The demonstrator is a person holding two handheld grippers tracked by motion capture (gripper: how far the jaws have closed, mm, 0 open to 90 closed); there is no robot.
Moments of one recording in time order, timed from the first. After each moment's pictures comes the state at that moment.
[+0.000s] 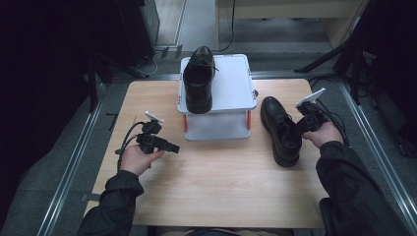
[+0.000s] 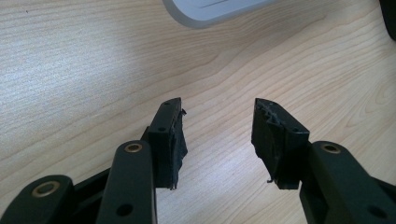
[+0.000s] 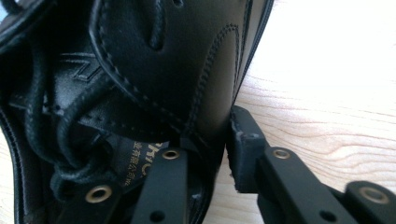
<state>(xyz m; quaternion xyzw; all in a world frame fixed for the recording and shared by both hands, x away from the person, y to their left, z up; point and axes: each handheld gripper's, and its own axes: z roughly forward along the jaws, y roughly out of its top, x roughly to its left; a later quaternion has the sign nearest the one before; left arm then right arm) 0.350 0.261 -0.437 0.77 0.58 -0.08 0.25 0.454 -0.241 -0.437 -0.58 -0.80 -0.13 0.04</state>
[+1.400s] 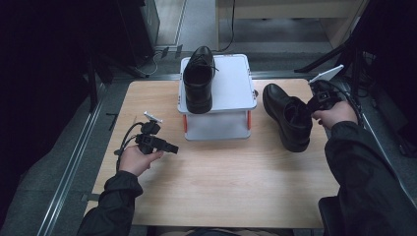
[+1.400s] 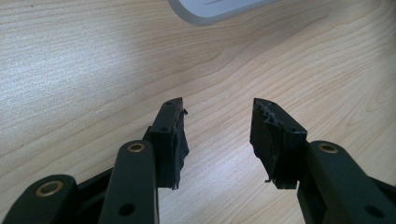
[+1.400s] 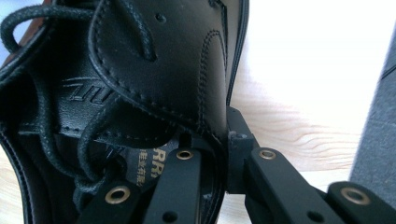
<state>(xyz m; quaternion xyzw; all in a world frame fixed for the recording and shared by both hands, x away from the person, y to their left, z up) 0.349 0.264 -0.438 0.77 0.58 -0.08 0.25 0.476 -0.258 -0.364 -0.63 -0.76 -0.16 0.06</state>
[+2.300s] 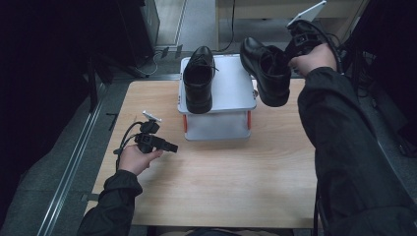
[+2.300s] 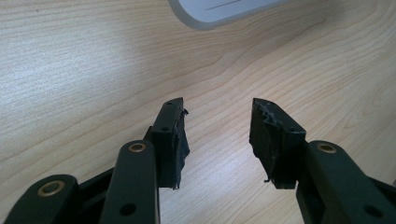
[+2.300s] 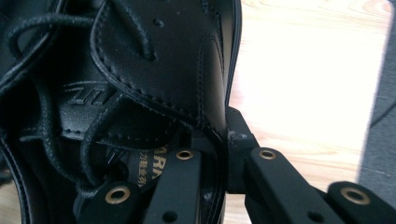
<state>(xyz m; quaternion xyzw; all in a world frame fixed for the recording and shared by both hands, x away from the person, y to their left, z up) 0.351 0.267 -0.437 0.77 0.58 -0.09 0.26 0.526 -0.167 -0.234 -0.61 -0.76 -0.20 0.00</state>
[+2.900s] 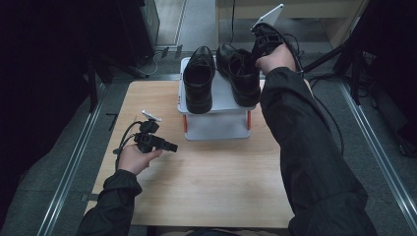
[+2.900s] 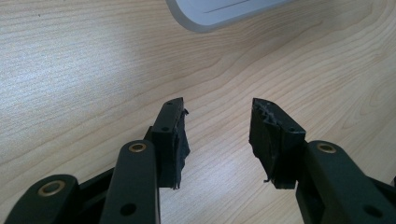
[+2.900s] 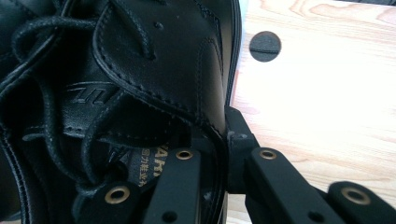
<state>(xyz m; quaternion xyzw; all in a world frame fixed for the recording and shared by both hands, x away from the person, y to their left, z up) 0.351 0.268 -0.436 0.76 0.58 -0.08 0.26 0.538 -0.085 -0.247 -0.60 -0.78 -0.18 -0.01</state>
